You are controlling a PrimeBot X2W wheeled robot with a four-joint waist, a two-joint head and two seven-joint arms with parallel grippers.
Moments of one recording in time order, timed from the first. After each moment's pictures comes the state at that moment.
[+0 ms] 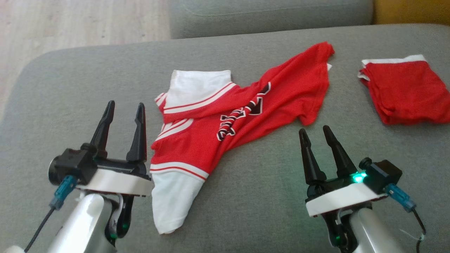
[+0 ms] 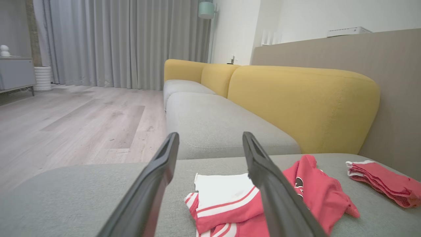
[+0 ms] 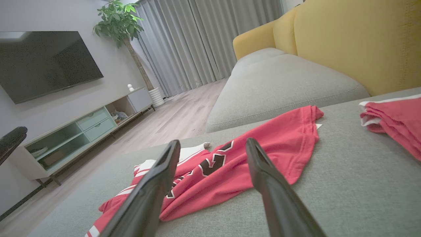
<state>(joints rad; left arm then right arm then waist) -0.27 0.31 -0.42 0.14 -0.52 0.09 -0.21 -0.12 -0.05 0.27 0.26 0.39 0.12 -0.25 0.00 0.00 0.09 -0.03</state>
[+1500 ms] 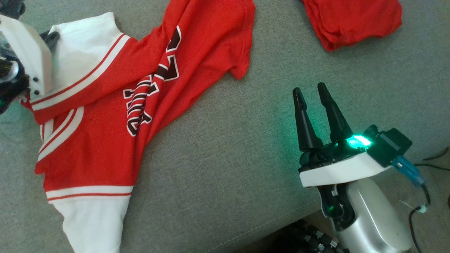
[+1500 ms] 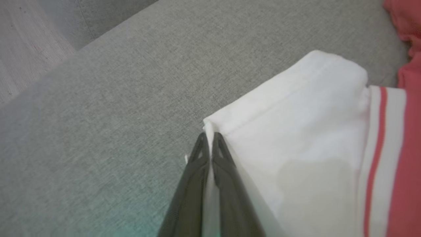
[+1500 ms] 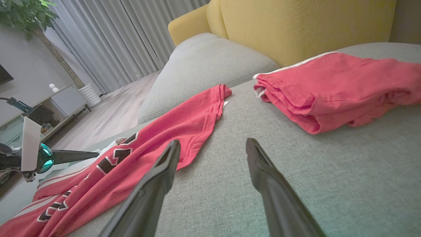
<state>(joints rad) -1.10 0.71 -0.92 0.59 -0.89 -0.13 0.59 -0.24 -0.05 0.33 0.13 0.47 0.12 -0.25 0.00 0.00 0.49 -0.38</state>
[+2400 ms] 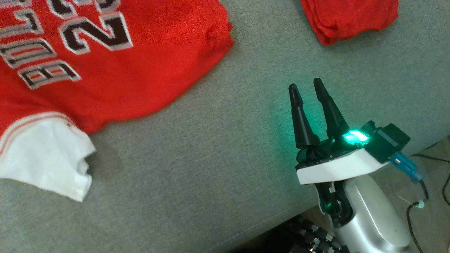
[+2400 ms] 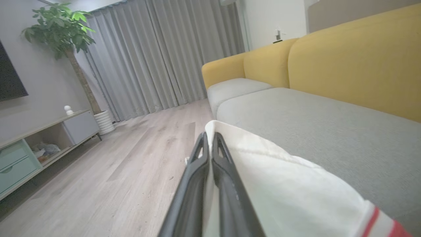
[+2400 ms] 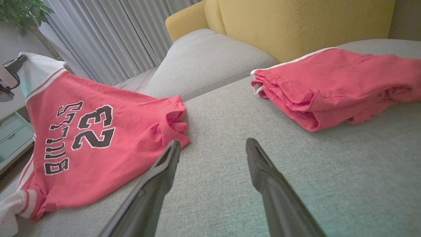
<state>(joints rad) -1.53 0.70 -0.80 0.98 -0.66 0.15 -0.13 -0.26 -0.05 0.35 0.13 0.48 0.12 -0.25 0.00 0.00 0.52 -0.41</state>
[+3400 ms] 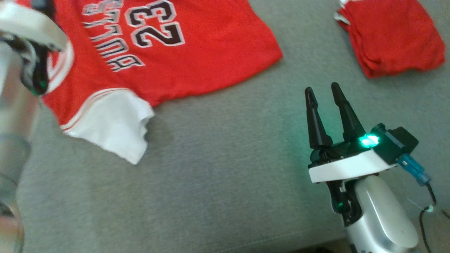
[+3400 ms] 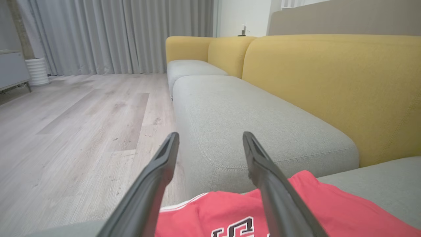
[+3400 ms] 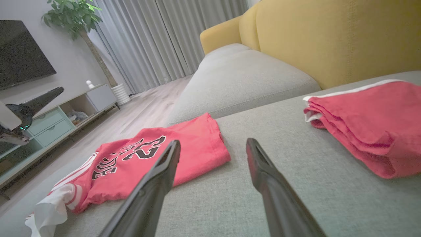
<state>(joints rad) -1.14 0.42 -0.69 0.94 -0.80 -0.03 -0.25 -0.25 -0.05 0.25 0.19 0.38 0.12 -0.25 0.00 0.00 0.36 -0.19</state>
